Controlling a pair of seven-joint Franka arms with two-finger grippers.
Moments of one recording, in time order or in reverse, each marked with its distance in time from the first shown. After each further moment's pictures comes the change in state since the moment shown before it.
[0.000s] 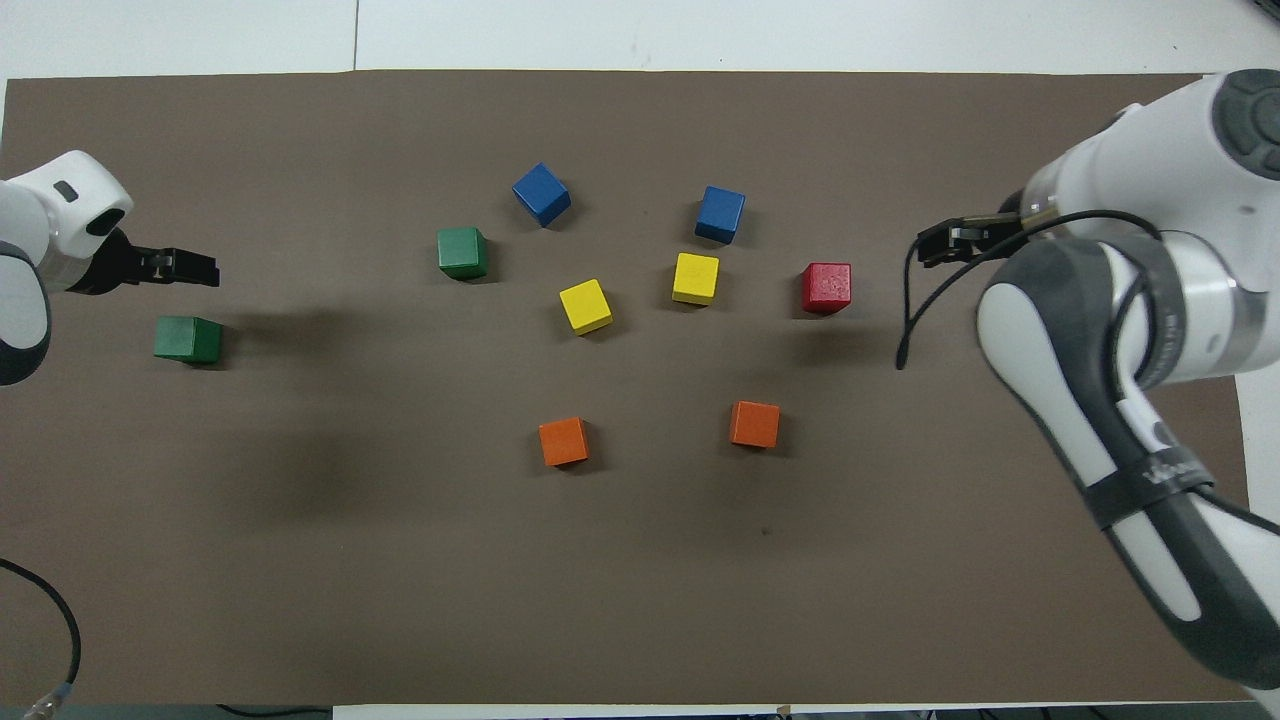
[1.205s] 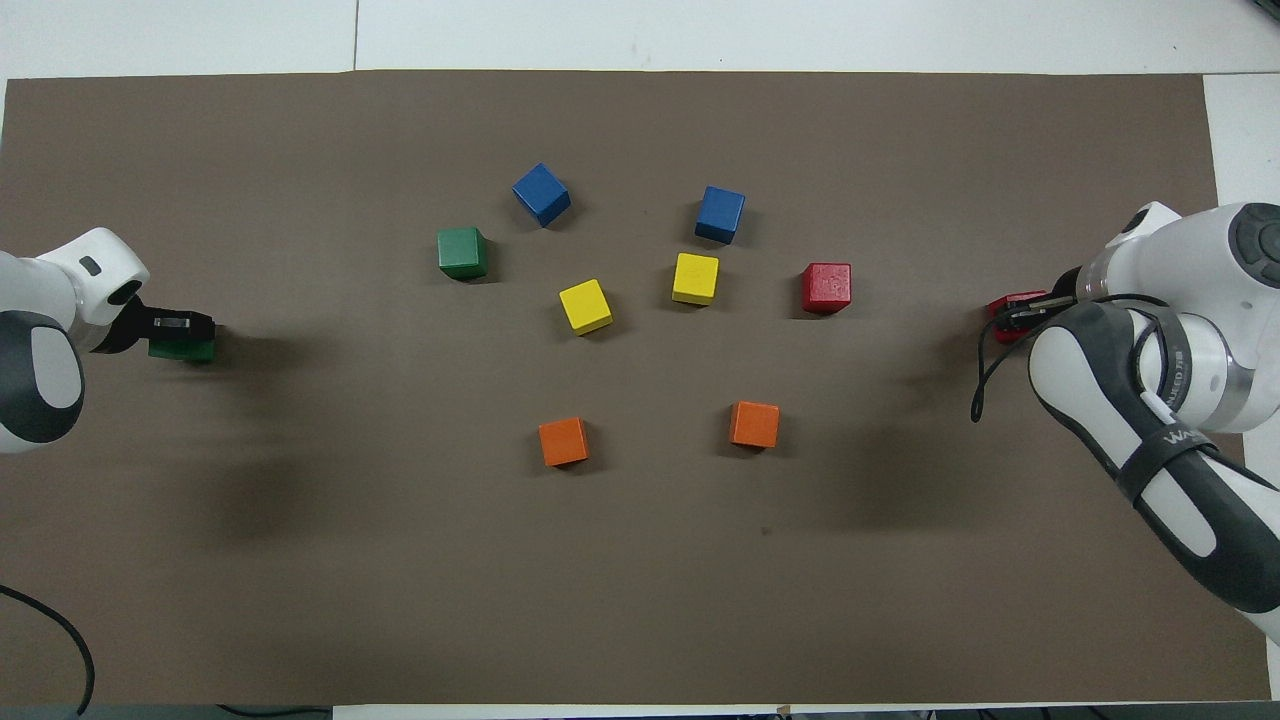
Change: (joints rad) left arm 0.095 -0.003 0.018 -0.247 0.001 0.226 0.111; right arm -0.229 0.043 -0.021 -0.298 -0.007 0.313 -0.389
